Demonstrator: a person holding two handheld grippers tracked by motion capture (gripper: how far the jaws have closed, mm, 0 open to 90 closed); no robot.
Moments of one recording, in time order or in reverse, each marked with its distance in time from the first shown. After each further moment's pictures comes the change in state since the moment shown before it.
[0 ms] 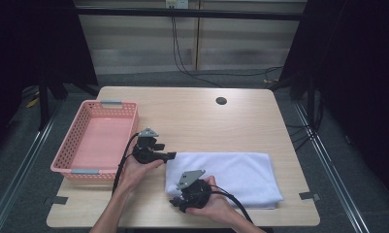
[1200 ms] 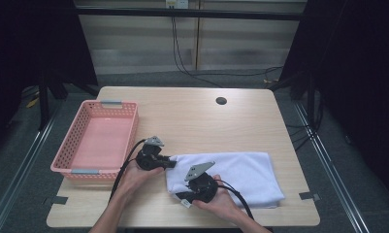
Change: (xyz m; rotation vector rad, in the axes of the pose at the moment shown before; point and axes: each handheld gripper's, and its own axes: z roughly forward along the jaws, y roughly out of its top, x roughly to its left) left arm -0.009 -0.015 0.012 0.100 -0.112 0.078; right arm -0.020 -0.007 -0.012 -0.024 0.084 0.141
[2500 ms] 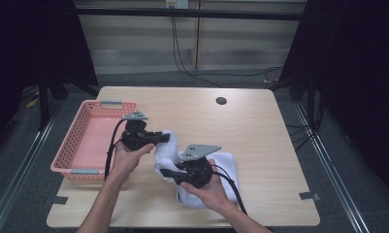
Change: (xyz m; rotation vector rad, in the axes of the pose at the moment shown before) left arm -0.006 0.057 -0.071 -0.219 0.007 -0.093; right arm 0.021 0.068 -0.043 -0.330 -0.023 0.023
